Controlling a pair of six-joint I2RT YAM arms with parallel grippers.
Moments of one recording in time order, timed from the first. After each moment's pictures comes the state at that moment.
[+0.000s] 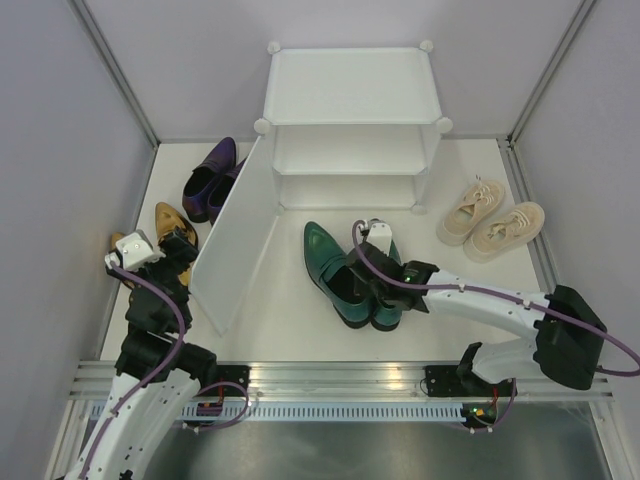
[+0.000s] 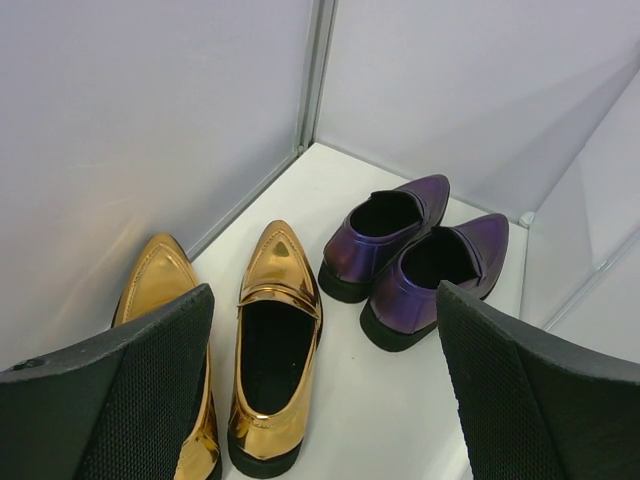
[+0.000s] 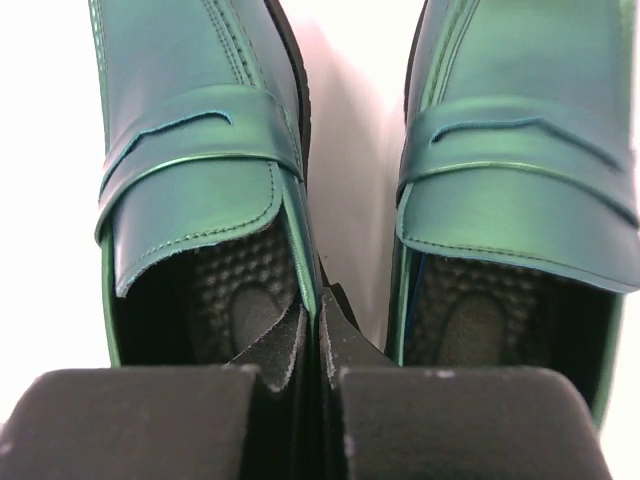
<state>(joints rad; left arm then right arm) -0.38 0.29 0.54 -0.13 -0.83 -0.09 0.99 1.36 0.84 -0.39 0.43 0.79</state>
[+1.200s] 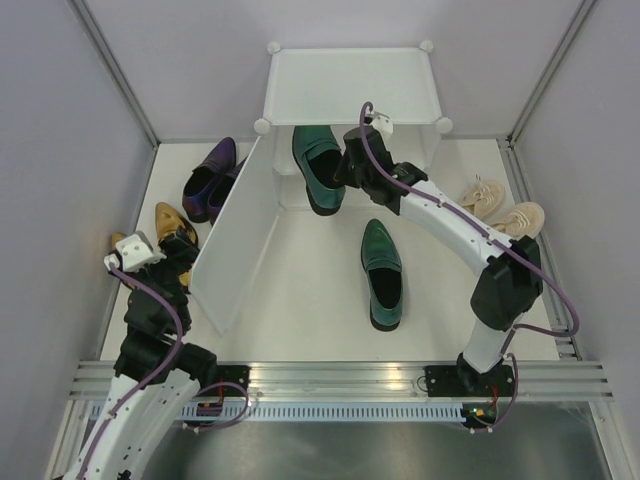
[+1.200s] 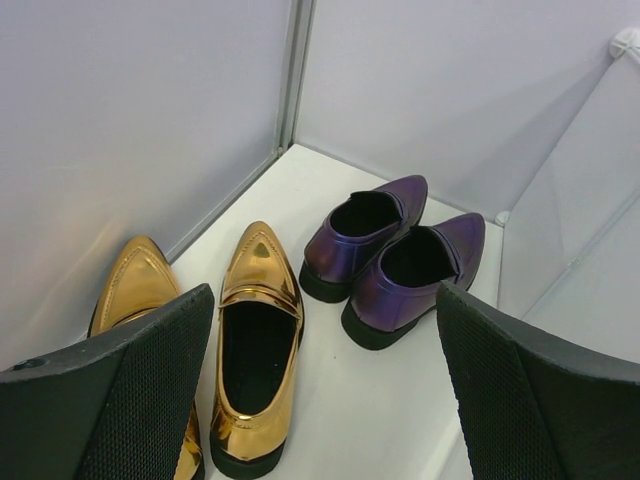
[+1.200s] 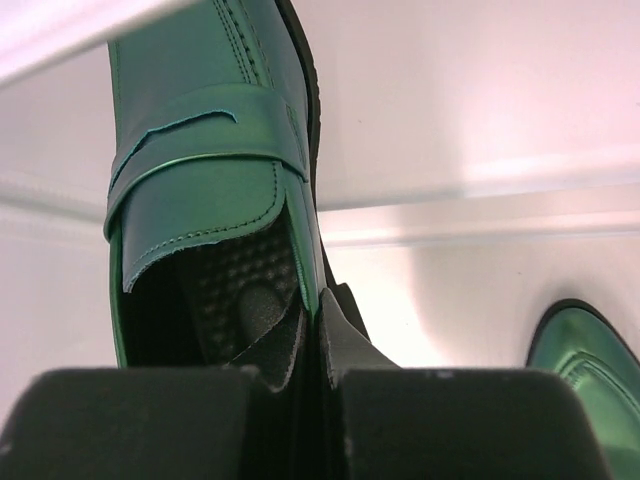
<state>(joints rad) -0.40 0.27 0.54 -0.13 -0.82 -0.11 0.64 1.75 1.64 -0.43 0.32 0.73</state>
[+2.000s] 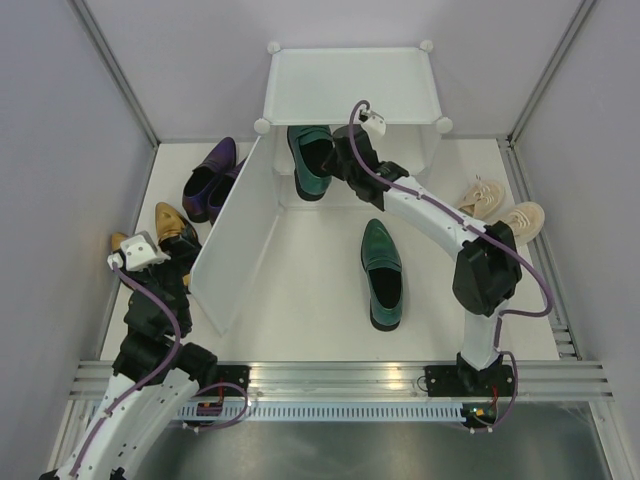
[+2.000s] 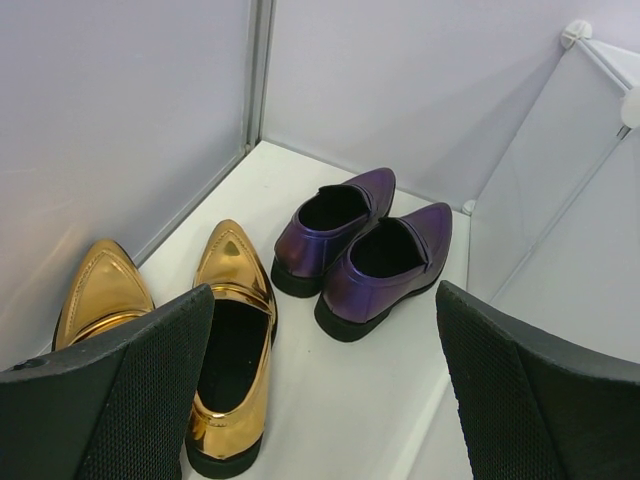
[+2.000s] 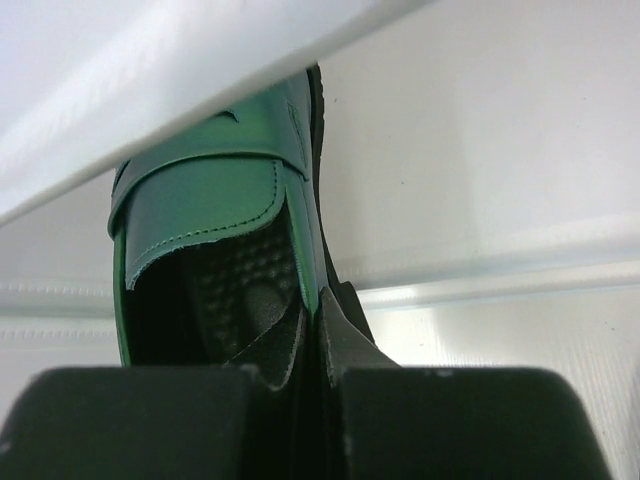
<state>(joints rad) -0.47 0.27 0.54 -0.13 -0.81 -0.11 0.64 1.90 1.70 -0.25 0.38 0.87</state>
